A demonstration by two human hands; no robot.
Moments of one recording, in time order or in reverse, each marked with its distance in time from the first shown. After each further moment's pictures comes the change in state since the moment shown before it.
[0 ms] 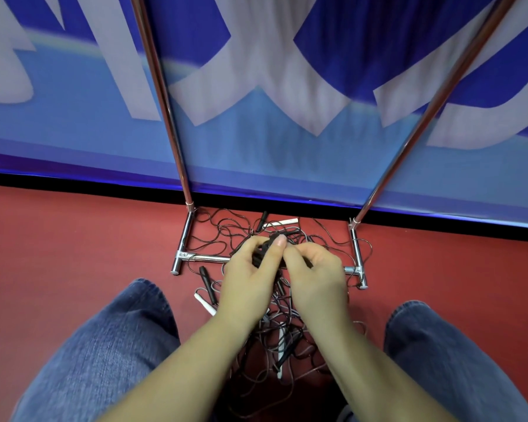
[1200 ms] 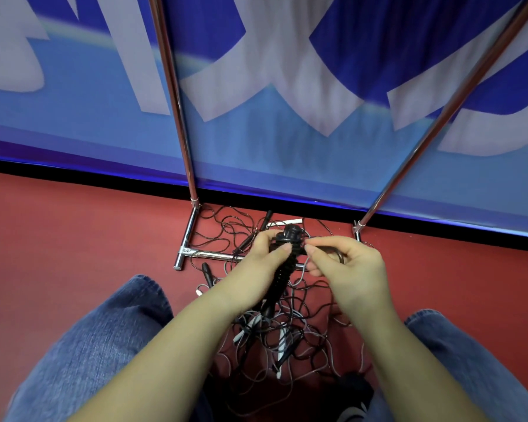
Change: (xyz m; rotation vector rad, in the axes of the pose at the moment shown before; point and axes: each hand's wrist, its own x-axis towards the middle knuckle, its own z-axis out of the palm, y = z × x) left_hand 0.026 -0.002 -0.017 0.057 -0.335 -0.306; right_hand 0.019 0.004 -0.028 0.031 -0.089 -0.055
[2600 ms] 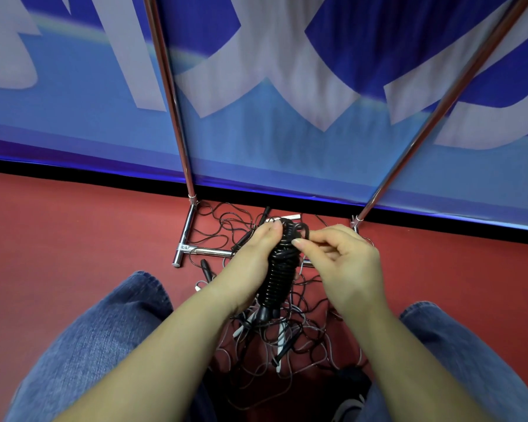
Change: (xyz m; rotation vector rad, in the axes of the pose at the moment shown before) left_hand 0.011 -0.002 0.007 -0.250 0.071 0.047; right_hand -0.001 0.003 0.001 -0.259 0.053 -0.326
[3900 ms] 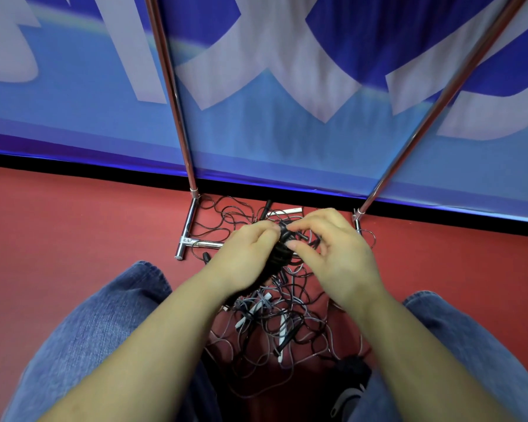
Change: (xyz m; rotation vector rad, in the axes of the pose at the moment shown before) left_hand -0.027 0.020 -0.013 0.568 -0.039 0.150; right_hand 0.001 0.008 -0.002 -0.269 -0.220 -0.124
